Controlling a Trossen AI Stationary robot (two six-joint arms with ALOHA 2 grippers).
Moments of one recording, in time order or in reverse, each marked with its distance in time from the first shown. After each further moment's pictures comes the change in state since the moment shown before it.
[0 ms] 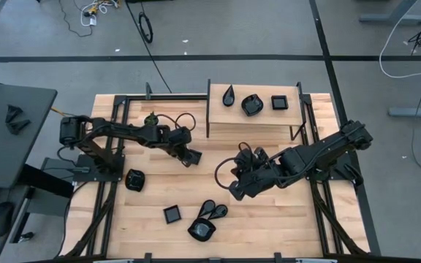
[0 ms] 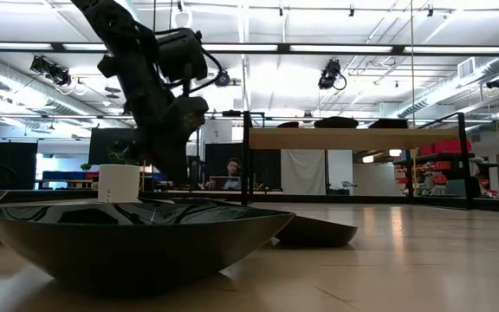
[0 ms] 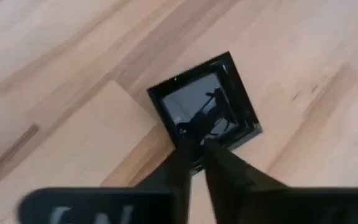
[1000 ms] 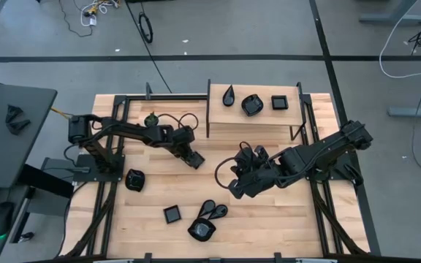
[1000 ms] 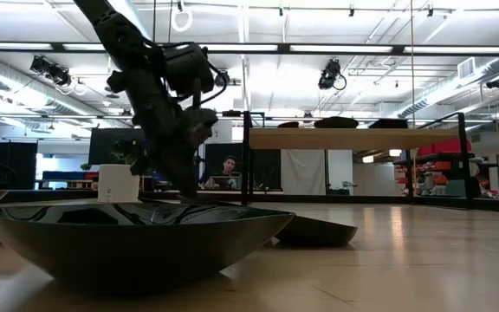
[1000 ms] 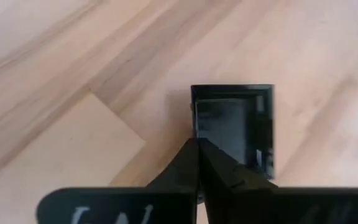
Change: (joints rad) left arm 0.028 0.092 0.000 0.103 0.074 -0.013; right arm 0.000 0.000 0.000 0.000 0.051 0.000
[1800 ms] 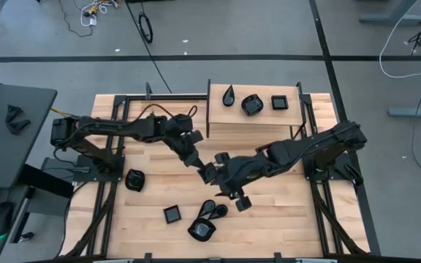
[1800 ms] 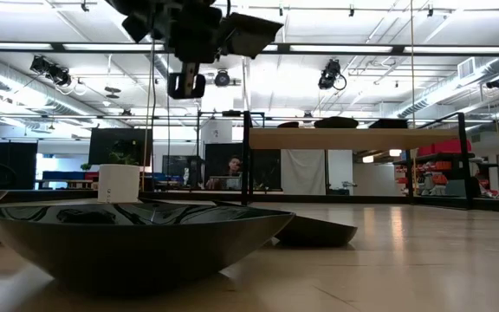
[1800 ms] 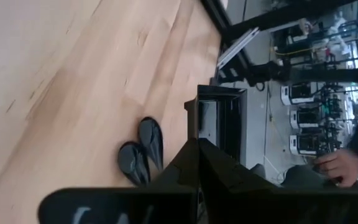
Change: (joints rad) left arm -0.062 -0.185 0.204 0.030 0.509 -0.117; right arm -0.113 0.049 0.002 0.350 -0.552 -1.116
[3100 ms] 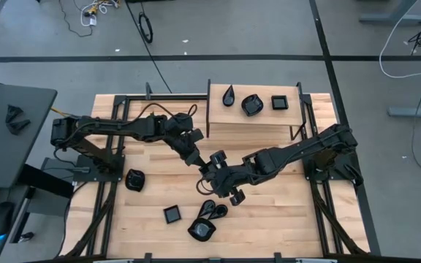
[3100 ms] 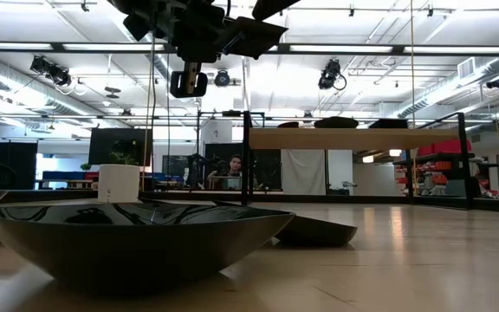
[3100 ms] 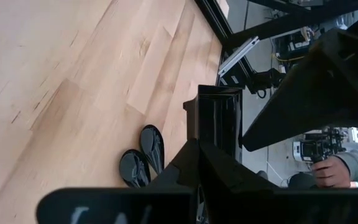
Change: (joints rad) left arm 0.002 0.001 0.019 0.000 -0.027 -0.004; right arm 0.005 0.109 -0.001 -0.103 0.259 -0.230
